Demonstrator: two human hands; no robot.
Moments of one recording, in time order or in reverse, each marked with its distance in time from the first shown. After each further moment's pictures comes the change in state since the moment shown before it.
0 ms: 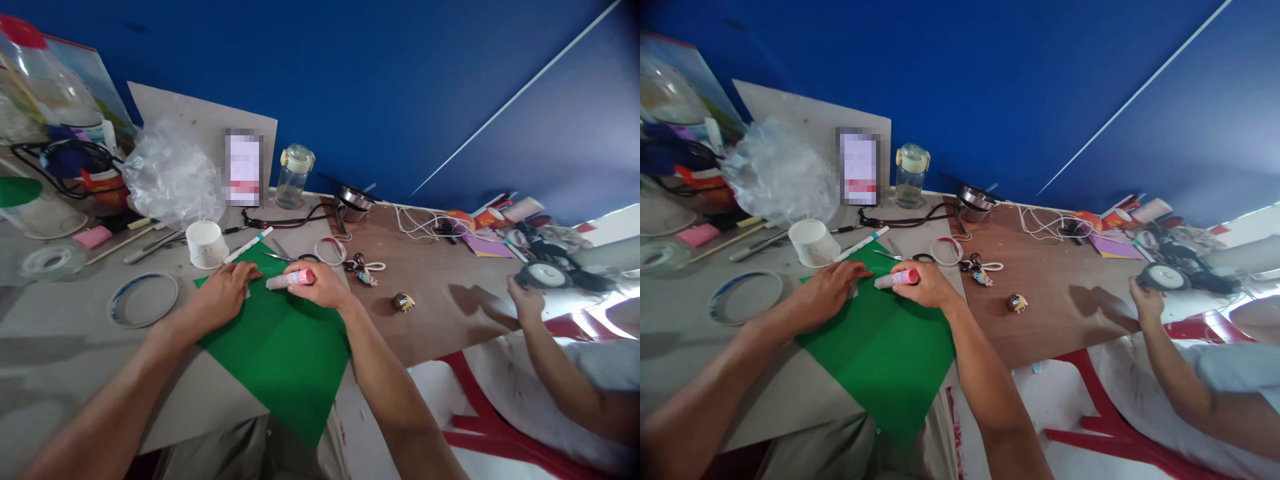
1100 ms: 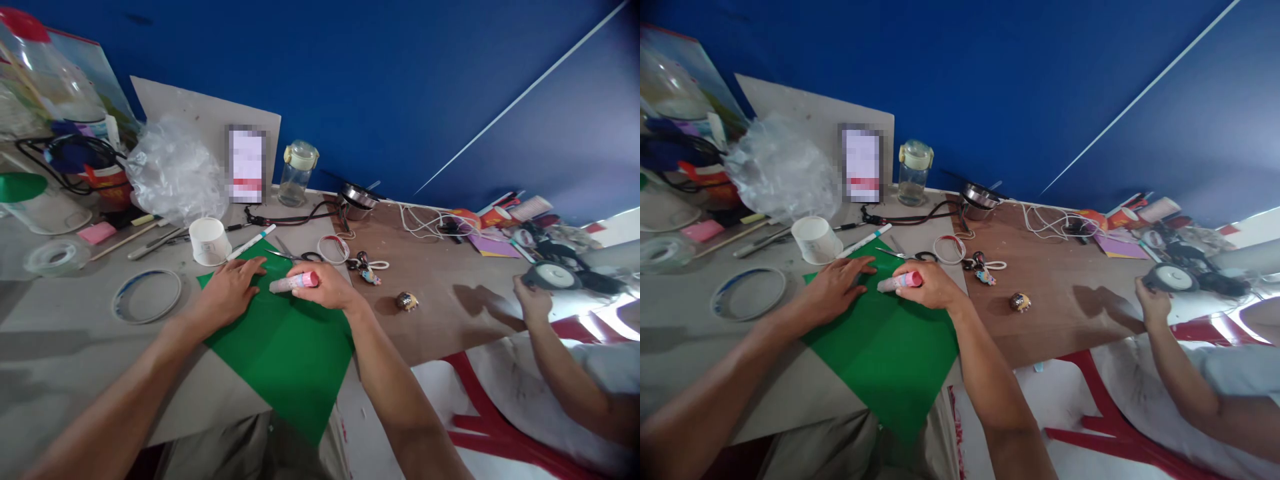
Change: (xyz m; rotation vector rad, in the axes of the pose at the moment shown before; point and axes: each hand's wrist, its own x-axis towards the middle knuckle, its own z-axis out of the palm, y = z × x) left_hand 0.004 0.006 0.004 -0.001 -0.048 -0.094; right_hand -0.001 -0.007 0.001 -0.057 -0.060 -0.039
